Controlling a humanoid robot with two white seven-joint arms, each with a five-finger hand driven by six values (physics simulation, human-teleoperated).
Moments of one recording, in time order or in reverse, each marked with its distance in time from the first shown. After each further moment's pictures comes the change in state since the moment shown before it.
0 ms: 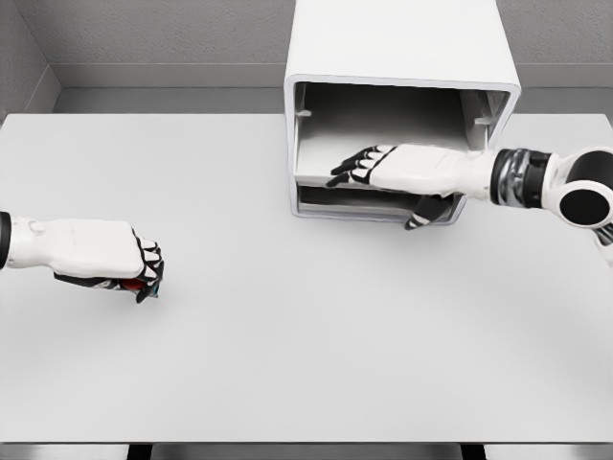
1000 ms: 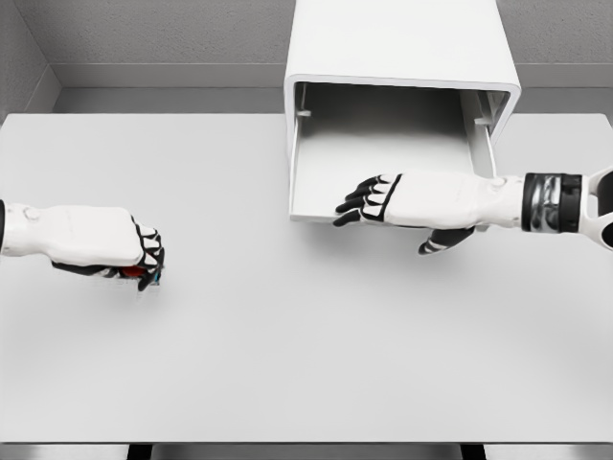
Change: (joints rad) left arm -0.049 0.001 0.004 0.000 0.040 0.000 0.000; right arm 0.087 -0.079 -0.075 -0.069 -0.001 -0.233 -0.001
